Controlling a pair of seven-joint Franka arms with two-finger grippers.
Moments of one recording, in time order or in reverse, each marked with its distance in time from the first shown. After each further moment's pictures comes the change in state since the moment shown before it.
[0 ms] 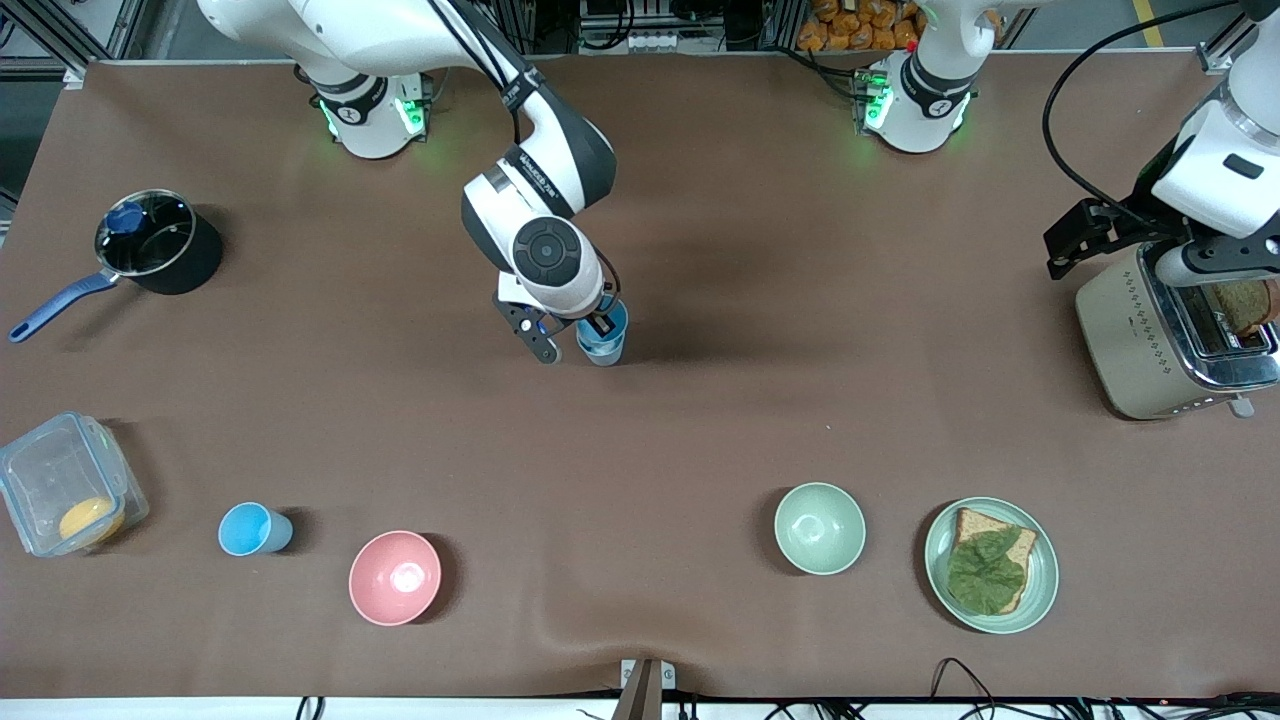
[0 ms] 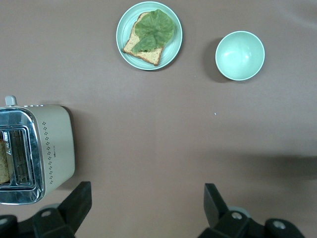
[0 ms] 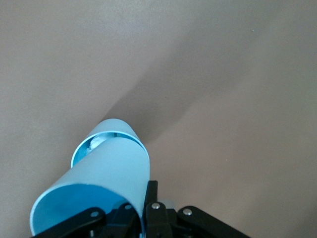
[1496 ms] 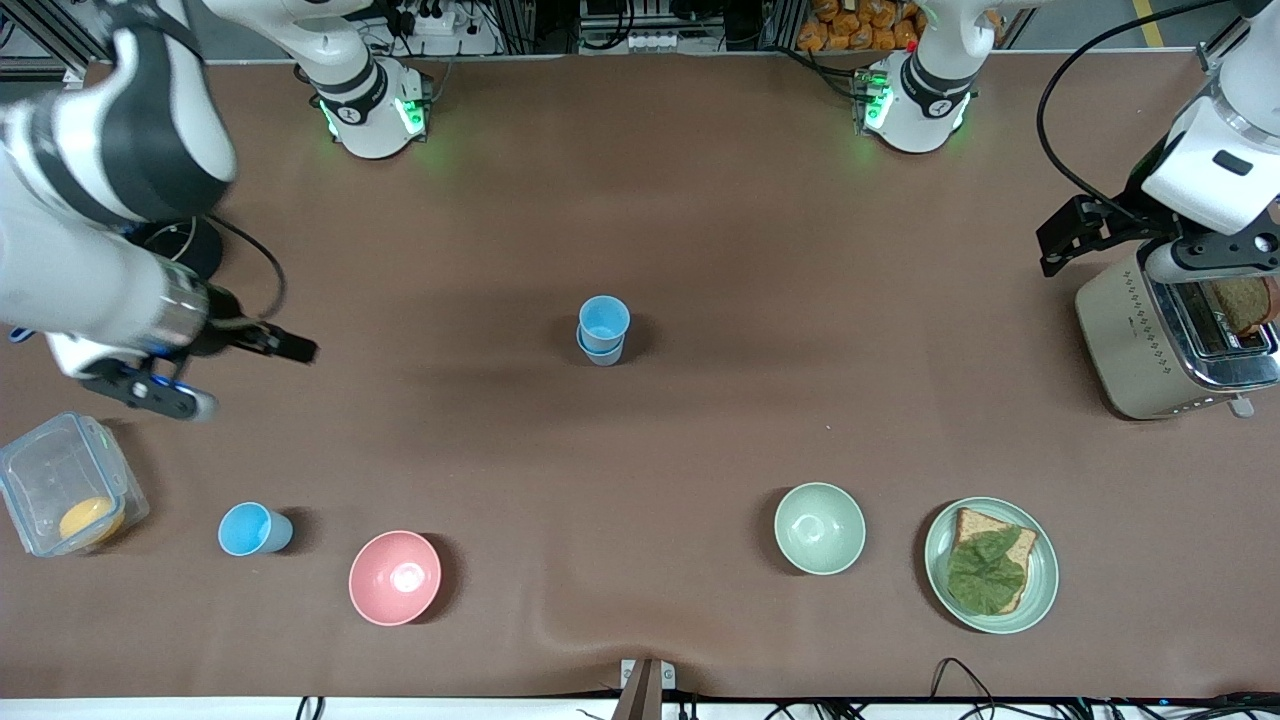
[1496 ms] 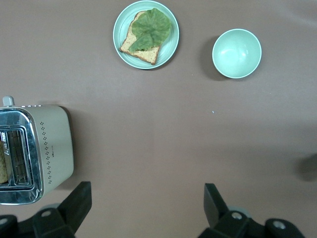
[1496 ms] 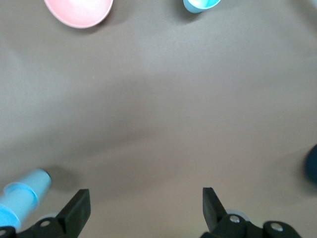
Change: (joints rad) left arm 0.002 -0.001 -0.009 0.002 -0.001 -0.007 0.002; right arm -0.559 -0.320 -0.036 0.121 -0.113 -0.417 -1.195
